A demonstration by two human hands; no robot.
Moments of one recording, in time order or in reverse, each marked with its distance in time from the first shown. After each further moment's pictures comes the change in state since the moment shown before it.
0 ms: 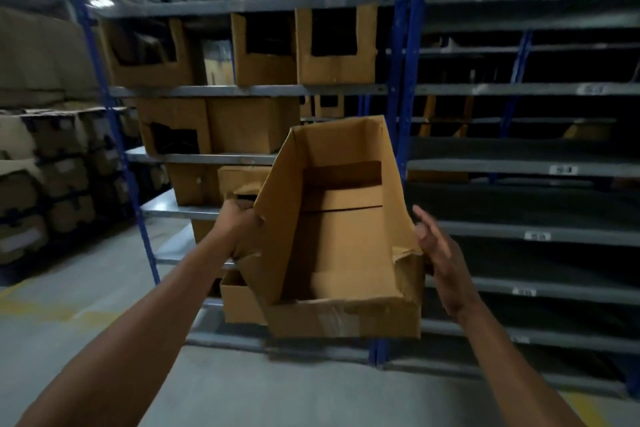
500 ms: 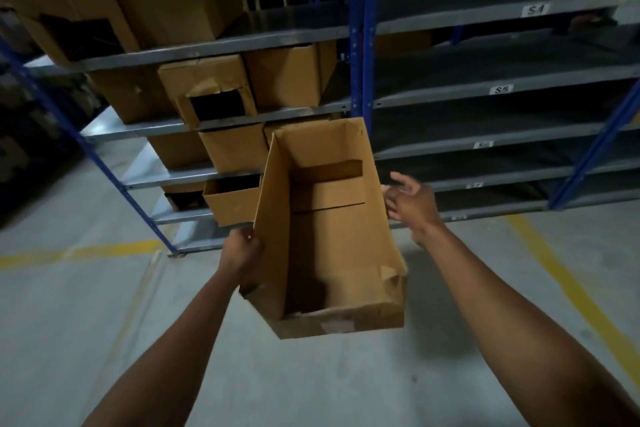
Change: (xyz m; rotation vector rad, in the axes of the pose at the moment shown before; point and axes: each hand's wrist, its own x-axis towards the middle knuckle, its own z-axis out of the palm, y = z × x) left_hand -0.078 -0.228 0.036 0.320 -0.290 -0.200; right_hand -0.079 0.121 0.062 0.066 0.357 0.553
